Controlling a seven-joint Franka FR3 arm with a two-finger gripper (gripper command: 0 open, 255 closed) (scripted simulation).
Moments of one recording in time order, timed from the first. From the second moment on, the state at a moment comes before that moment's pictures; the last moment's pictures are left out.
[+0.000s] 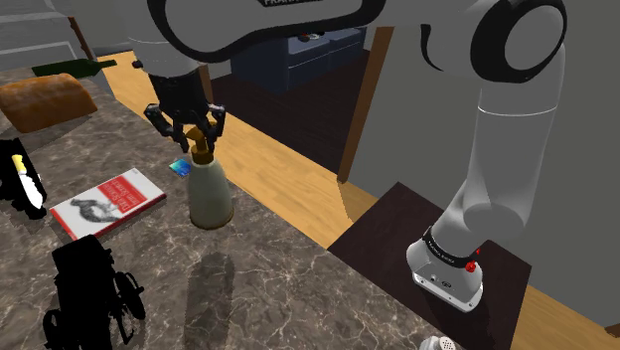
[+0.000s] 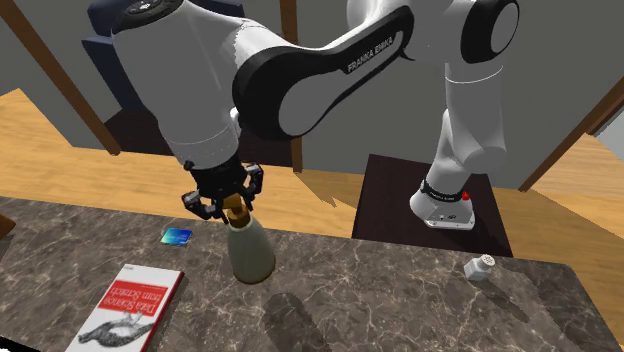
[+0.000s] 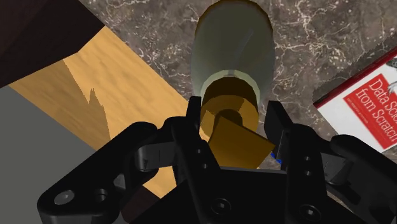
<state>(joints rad) 0.15 0.40 0.71 -1.42 -0.30 1.70 1.56</state>
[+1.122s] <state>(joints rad) 0.19 0.39 0.72 -1.21 -0.29 1.48 1.55</state>
